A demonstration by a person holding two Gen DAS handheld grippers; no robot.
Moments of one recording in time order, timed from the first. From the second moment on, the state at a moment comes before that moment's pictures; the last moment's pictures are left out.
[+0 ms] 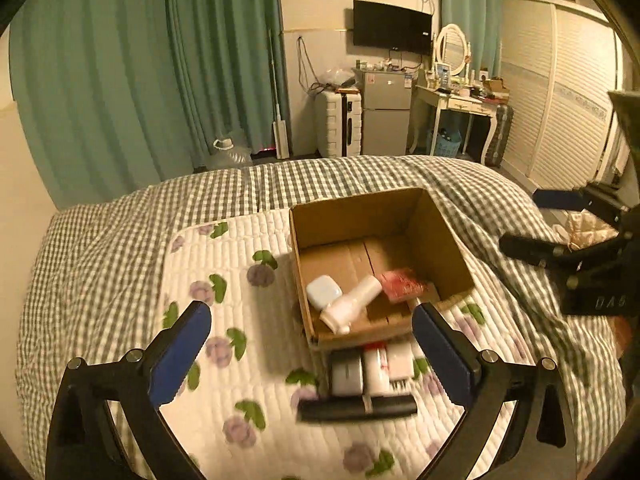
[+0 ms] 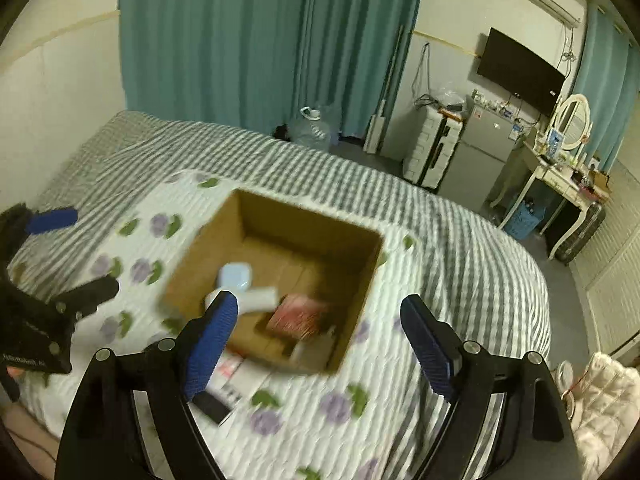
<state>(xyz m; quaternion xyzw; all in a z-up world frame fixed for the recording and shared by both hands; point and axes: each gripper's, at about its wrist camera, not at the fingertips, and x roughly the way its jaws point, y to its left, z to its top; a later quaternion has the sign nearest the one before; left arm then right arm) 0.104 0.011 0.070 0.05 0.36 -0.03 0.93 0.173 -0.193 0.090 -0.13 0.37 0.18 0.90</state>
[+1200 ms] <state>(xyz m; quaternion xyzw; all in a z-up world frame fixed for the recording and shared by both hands) 0.068 0.092 -0.102 -0.03 0.45 0.05 0.89 0.108 -0.048 -0.147 -0.28 0.44 0.29 0.81</state>
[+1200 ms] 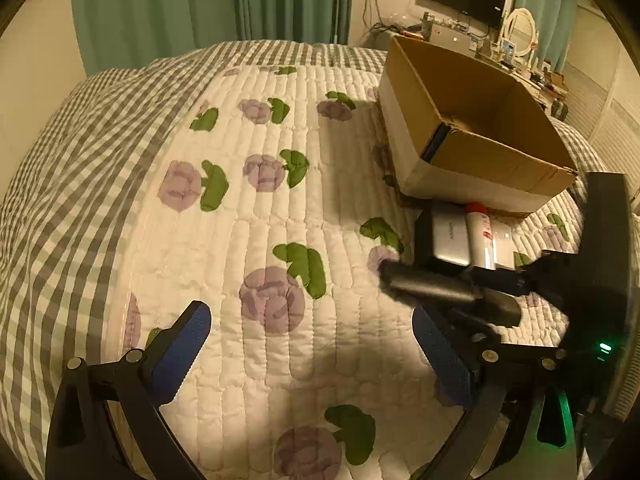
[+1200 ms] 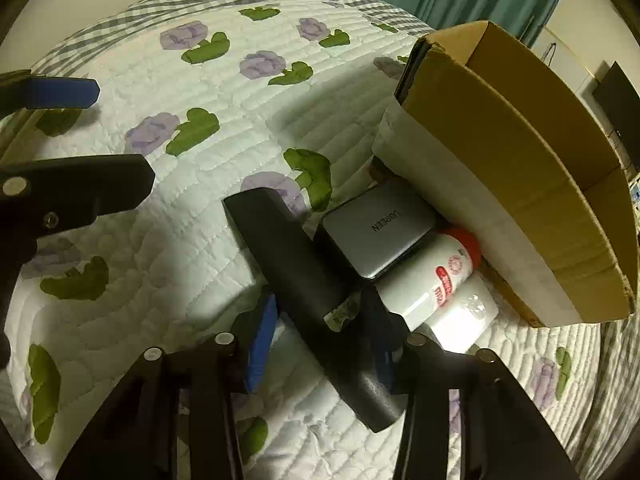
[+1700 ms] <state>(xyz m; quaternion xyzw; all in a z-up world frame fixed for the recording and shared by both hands) 0.067 0.073 -0.086 -0.03 0.44 0.02 0.90 0.106 -0.120 -0.039 -0.16 0.43 0.22 0.86</state>
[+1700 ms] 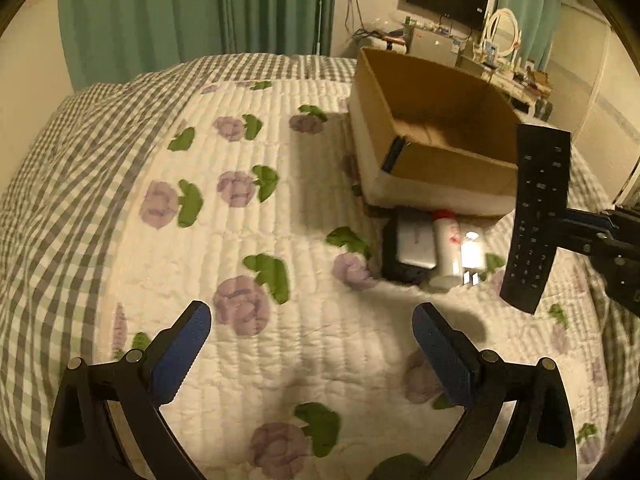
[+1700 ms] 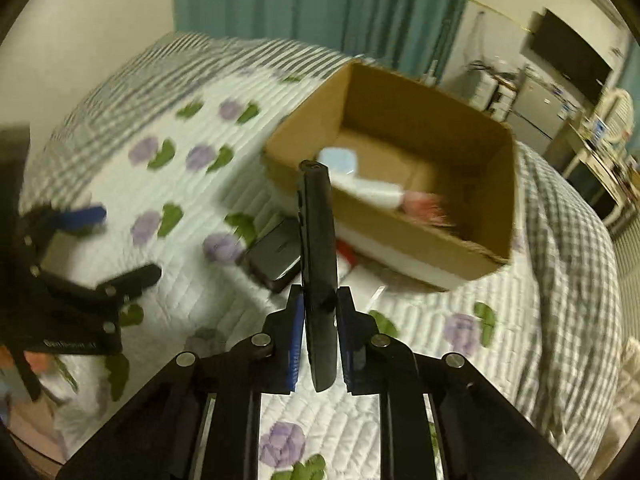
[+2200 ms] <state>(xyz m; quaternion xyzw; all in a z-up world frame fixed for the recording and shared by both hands) 0.122 0.021 -0.118 0.00 0.47 -0.01 0.88 0.145 -0.184 -0.094 -0.07 0.52 0.16 0.83</state>
